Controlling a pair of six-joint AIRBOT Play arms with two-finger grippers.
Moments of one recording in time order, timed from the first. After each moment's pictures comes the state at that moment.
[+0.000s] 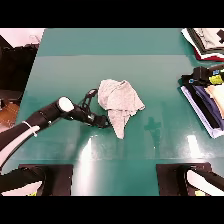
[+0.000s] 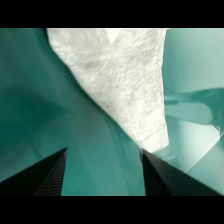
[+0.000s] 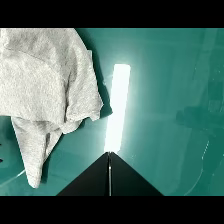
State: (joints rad) left arm -0.54 -1.31 0.81 0.71 -0.81 -1.30; right arm -0.18 -1.12 1.37 -1.09 1.46 1.46
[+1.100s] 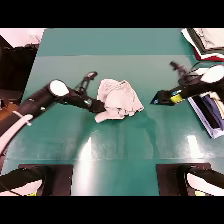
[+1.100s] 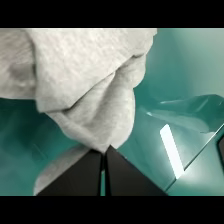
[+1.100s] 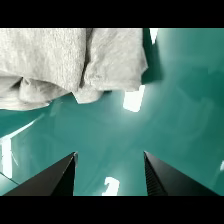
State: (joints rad) left arm -0.42 -1.28 1.06 0.86 -0.98 -1.31; right arm 0.10 -1.25 1.07 -1.01 1.25 1.46
